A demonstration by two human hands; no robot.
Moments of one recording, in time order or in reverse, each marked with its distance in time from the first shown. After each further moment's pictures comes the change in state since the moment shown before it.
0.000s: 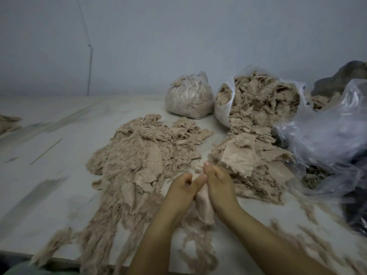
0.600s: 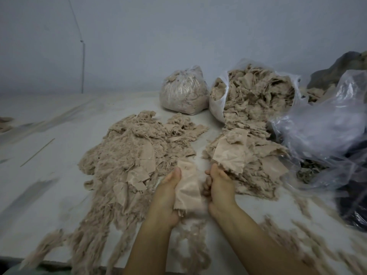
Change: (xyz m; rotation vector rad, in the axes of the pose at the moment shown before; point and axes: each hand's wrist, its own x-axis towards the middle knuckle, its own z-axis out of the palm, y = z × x) left_hand 0.005 -0.009 0.008 -0.580 0.145 -0.191; right_hand 0.005 0.012 -0.006 0.497 0.211 0.453
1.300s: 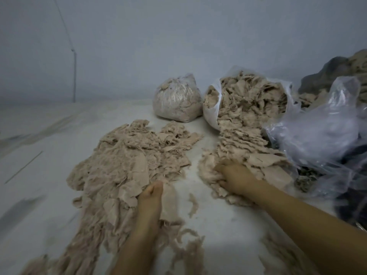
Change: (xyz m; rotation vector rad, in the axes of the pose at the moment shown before) left_hand 0.041 0.000 -0.024 0.337 0.280 0.135; right_hand 0.108 -0.061 -0.054 -2.028 -0.383 -0.568
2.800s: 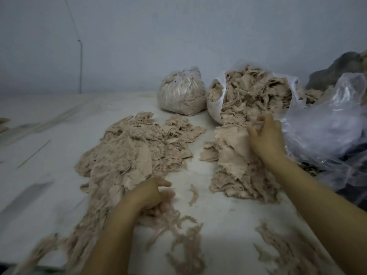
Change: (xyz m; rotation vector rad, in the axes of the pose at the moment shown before) left_hand 0.003 0.029 -0.027 0.832 -0.456 -0.049; right_hand -0.011 0.030 -0.064 0.654 0.720 0.522
